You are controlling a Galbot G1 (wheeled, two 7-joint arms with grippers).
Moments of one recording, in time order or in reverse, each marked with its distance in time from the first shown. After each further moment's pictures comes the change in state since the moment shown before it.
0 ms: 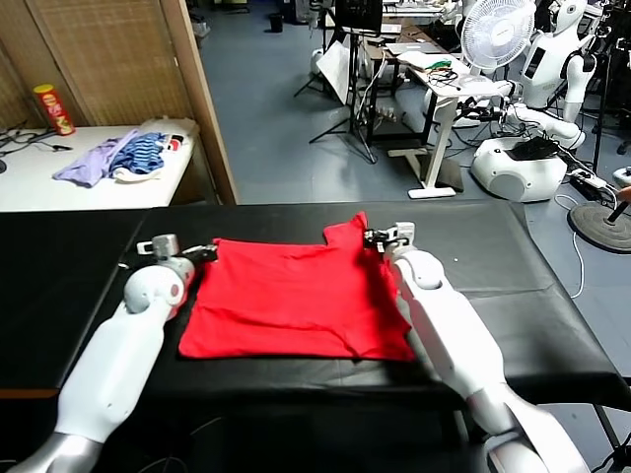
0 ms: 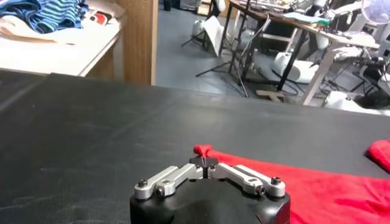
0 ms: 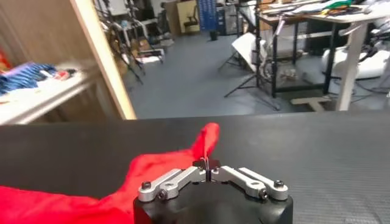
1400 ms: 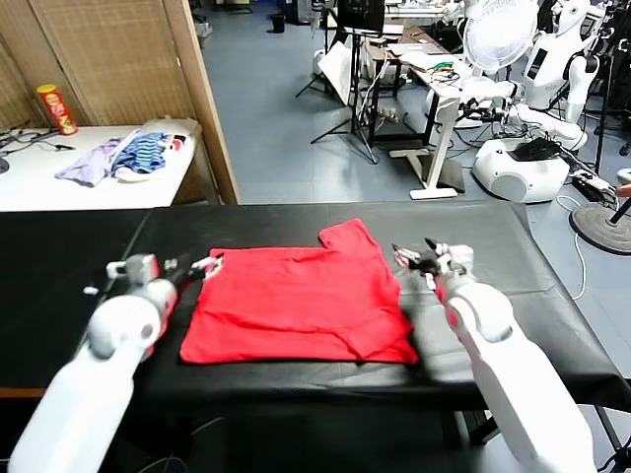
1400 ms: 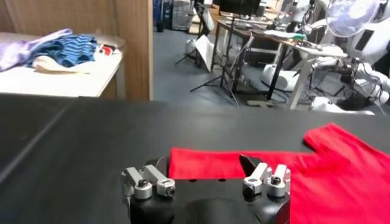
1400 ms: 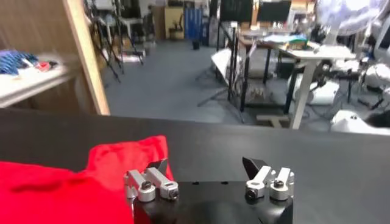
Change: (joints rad) left arm -0.025 -0.003 0.037 -0.029 -0.006 0.103 -0.065; right arm 0.156 0.055 -0.082 -0.208 -0.152 -0.025 0.037
